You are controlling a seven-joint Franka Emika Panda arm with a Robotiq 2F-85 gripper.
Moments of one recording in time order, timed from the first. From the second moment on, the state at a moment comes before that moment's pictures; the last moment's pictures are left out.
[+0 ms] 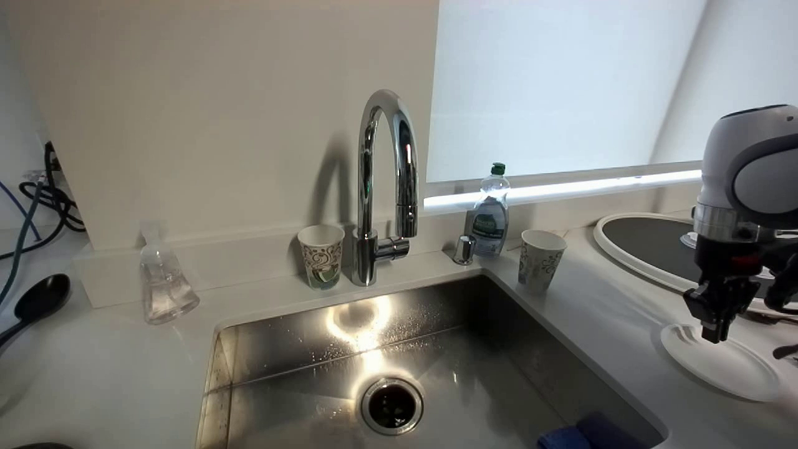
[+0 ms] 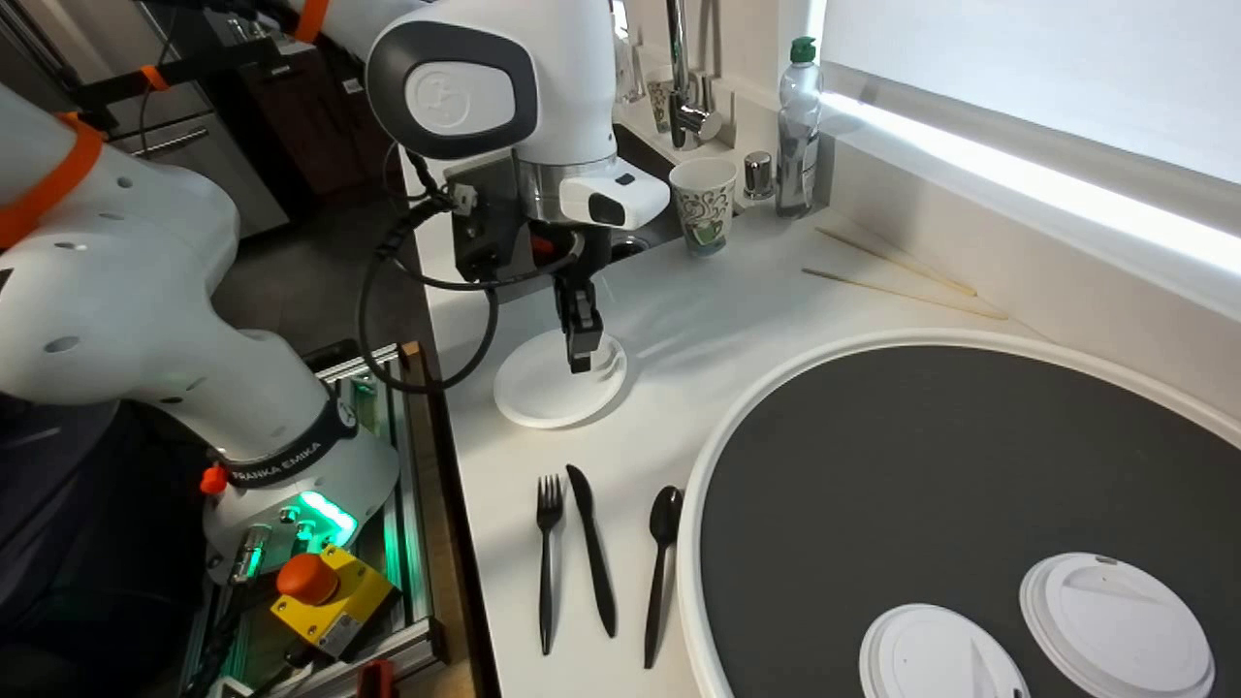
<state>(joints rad) -0.17 -0.31 -0.04 -2.75 -0.17 2.27 0.00</state>
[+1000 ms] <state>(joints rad) -0.13 -0.23 -0.04 -2.75 -0.16 2.27 0.00</state>
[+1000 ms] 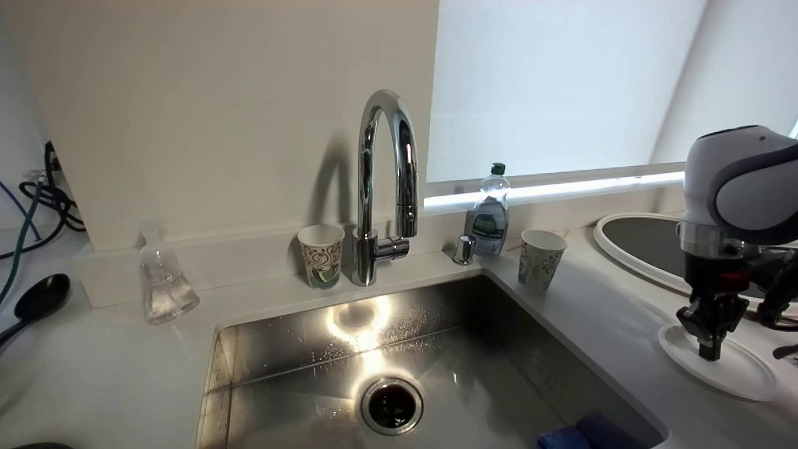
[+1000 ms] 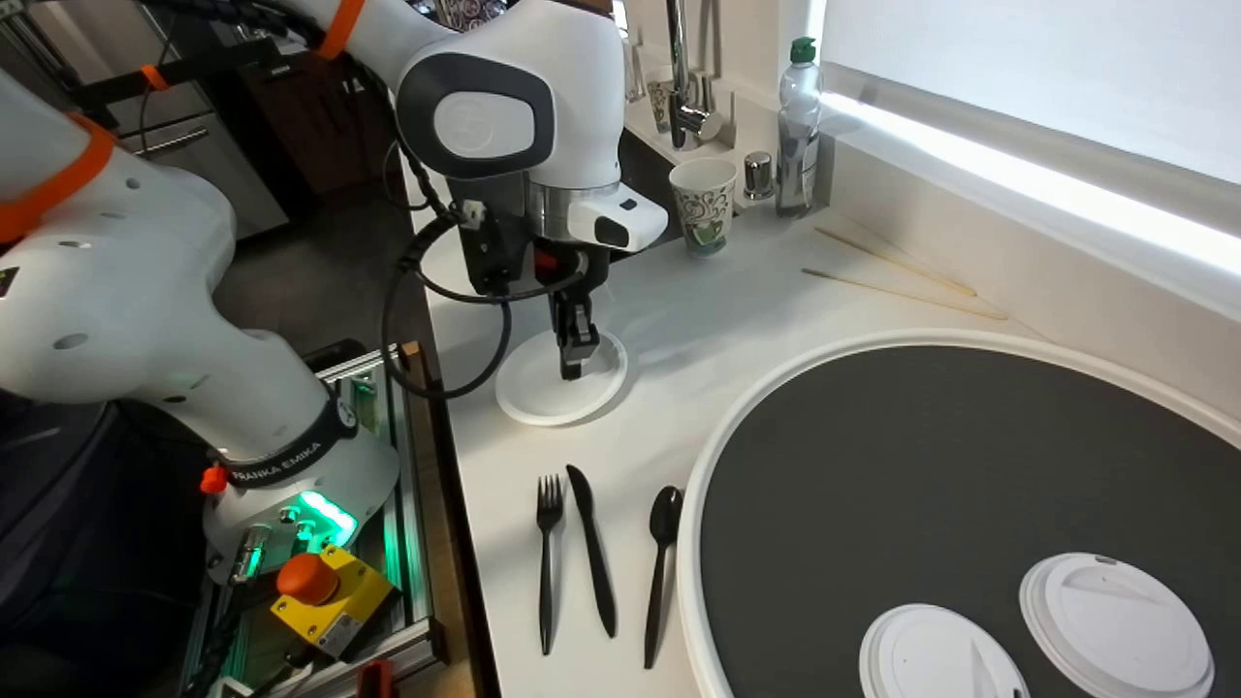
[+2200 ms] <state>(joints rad) -0.09 -0.19 -0.02 -2.75 -0.12 2.53 0.14</state>
